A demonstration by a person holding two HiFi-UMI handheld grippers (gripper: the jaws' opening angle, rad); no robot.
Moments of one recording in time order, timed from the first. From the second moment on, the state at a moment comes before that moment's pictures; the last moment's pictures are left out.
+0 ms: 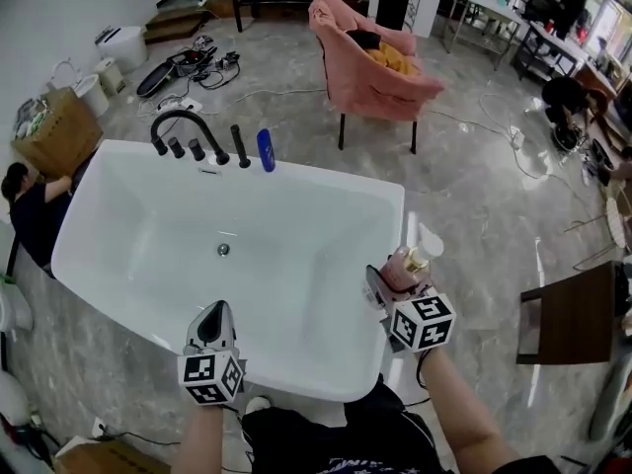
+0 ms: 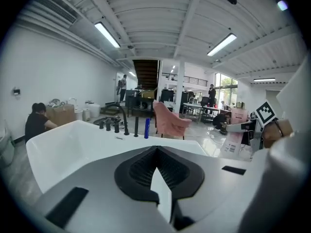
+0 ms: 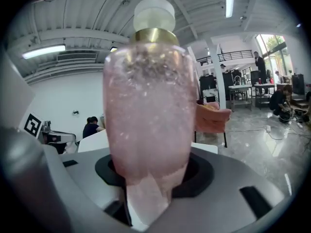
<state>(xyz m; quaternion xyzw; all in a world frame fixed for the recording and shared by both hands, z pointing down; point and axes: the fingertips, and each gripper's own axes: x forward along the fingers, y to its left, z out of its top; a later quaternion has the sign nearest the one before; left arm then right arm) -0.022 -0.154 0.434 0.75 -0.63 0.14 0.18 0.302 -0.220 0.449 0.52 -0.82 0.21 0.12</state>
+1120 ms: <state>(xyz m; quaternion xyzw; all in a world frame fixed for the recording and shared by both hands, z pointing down) -0.016 -0.336 0.549 0.73 -0.65 0.13 0.16 0.285 -0.505 0.561 0.54 -0.82 0.19 0.06</state>
